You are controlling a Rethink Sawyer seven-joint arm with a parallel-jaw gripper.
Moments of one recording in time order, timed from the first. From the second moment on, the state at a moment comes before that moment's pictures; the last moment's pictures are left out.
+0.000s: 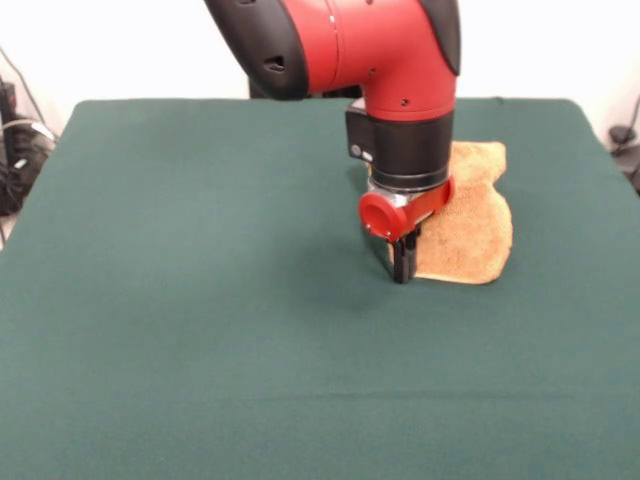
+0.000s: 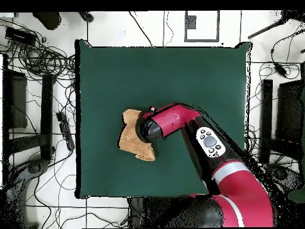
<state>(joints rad) -0.42 -0.41 0.49 1.56 -0.84 0.44 1.44</state>
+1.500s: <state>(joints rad) -0.42 -0.41 0.49 1.56 -0.84 0.44 1.44</state>
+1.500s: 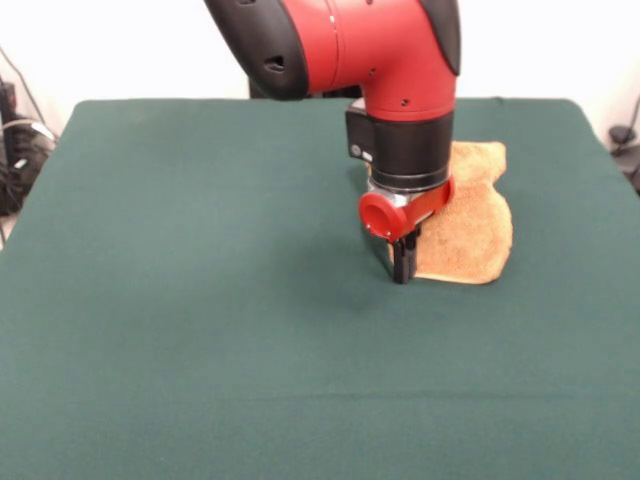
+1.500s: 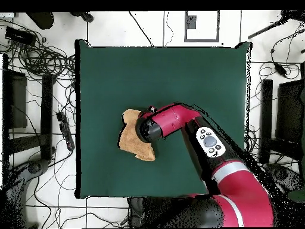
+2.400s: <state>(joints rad) -0.42 -0.41 0.49 1.56 -0.84 0.44 1.44</state>
